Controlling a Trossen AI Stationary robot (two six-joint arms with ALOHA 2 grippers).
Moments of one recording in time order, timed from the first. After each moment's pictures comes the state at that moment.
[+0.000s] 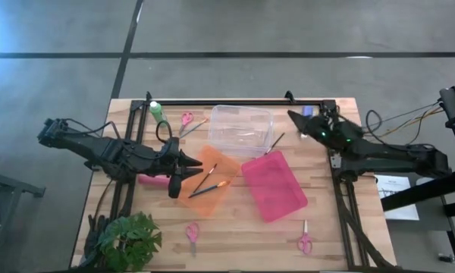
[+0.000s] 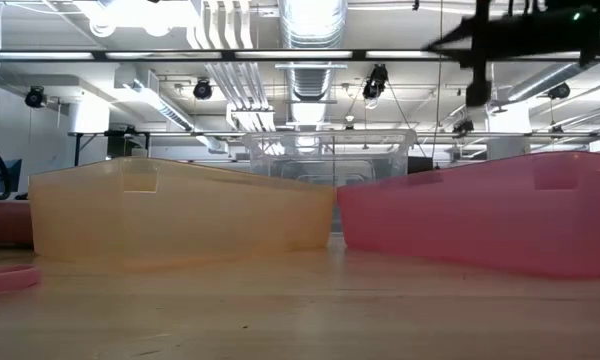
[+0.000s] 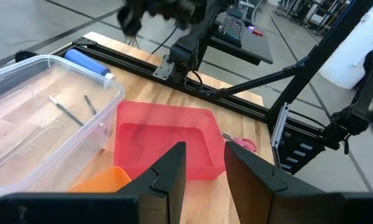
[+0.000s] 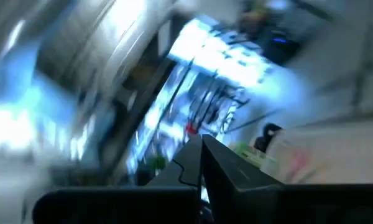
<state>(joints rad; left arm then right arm) -0.34 1.07 1.04 -0.33 -0.37 -0.48 -0.27 0.68 0.35 0.55 0.29 1.07</state>
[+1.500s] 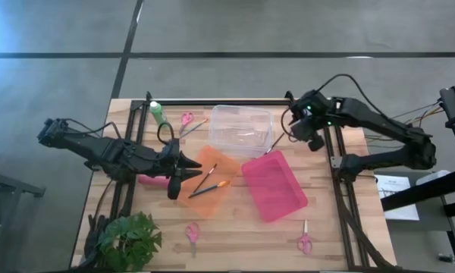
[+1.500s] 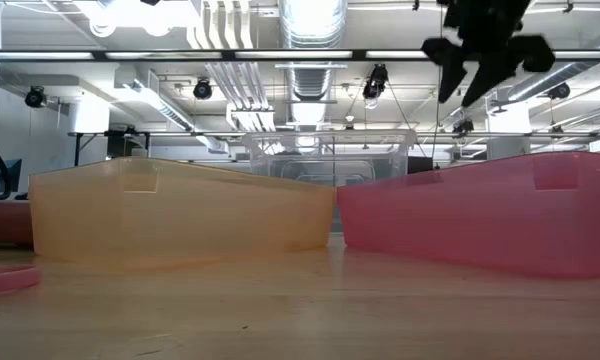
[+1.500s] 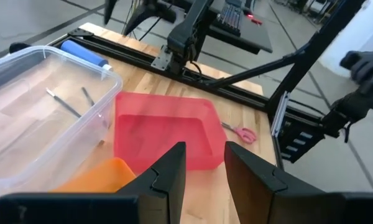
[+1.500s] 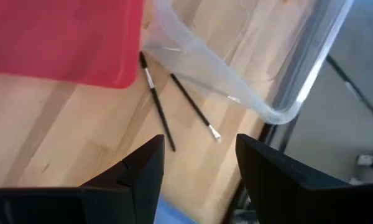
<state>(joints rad) -0.34 1.07 1.04 -0.37 -0.35 -0.47 -0.47 1.11 1.10 -1.03 -0.04 -1.02</state>
